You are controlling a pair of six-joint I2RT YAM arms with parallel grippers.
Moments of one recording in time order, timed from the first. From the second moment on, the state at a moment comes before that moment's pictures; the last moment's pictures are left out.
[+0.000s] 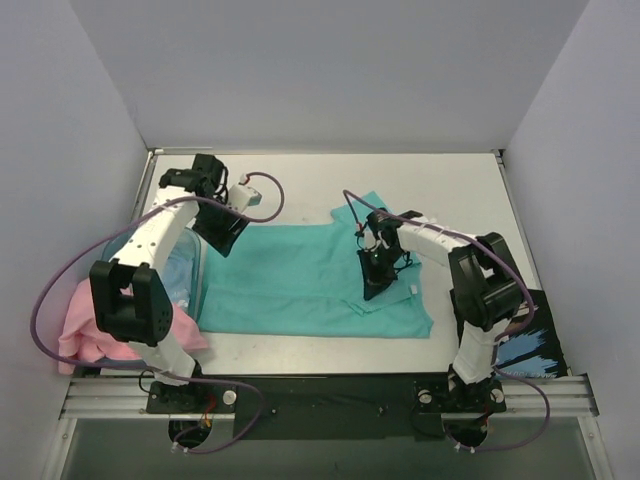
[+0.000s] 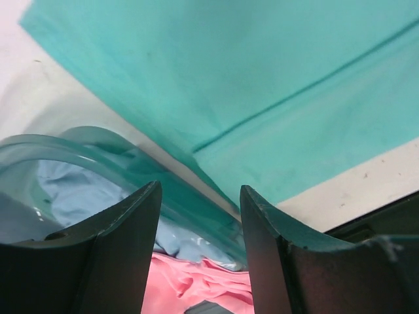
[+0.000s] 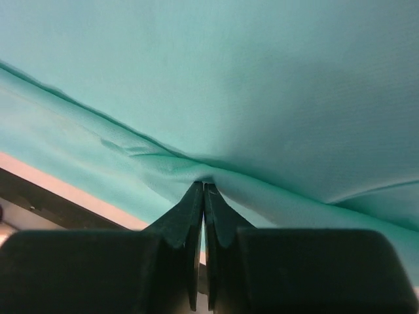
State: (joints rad) left arm -0.20 1.66 1.48 -1.17 0.11 0.52; right arm 0.49 1.84 1.12 -0.77 -0.32 0.23
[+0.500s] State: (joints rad) left arm -0.08 2.14 2.01 -1.17 0.09 0.52; right arm 0.19 2.00 1.85 -0.77 -0.27 0.41
